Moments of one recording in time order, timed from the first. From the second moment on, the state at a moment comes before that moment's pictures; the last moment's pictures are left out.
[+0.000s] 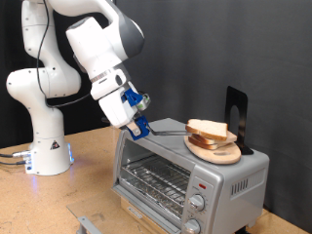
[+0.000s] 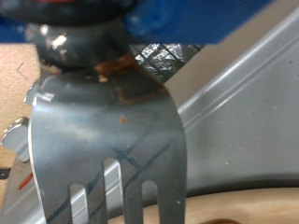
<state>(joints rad) -0.10 -0.24 0.14 -2.49 0.73 2.59 -0.52</state>
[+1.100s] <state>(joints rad) -0.10 -0.23 0.15 -2.44 0.66 2.42 -0.40</state>
